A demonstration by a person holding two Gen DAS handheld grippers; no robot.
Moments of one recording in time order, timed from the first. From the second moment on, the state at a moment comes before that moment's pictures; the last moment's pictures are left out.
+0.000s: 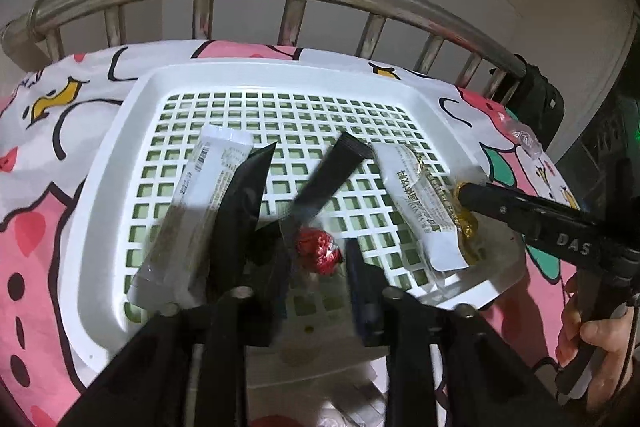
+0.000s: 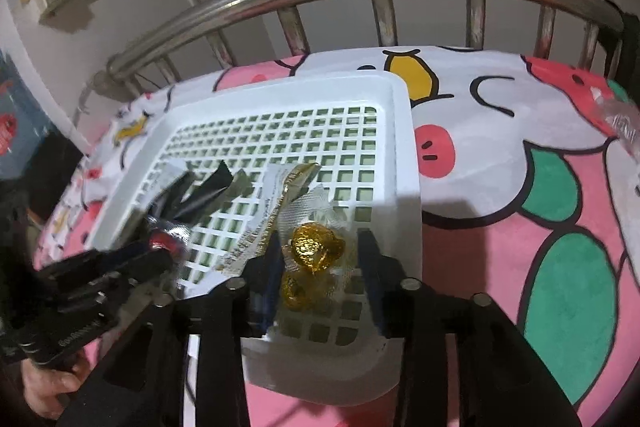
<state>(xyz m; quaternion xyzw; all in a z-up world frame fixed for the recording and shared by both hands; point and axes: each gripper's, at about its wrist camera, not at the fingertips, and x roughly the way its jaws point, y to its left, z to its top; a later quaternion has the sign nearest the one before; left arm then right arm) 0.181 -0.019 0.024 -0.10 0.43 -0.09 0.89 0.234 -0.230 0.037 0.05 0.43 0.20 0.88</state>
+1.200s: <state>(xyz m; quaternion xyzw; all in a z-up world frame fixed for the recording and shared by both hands) 0.070 -0.006 0.013 -0.06 0.42 -0.08 0.90 0.088 -0.234 0.053 0.06 0.35 0.27 0.90</state>
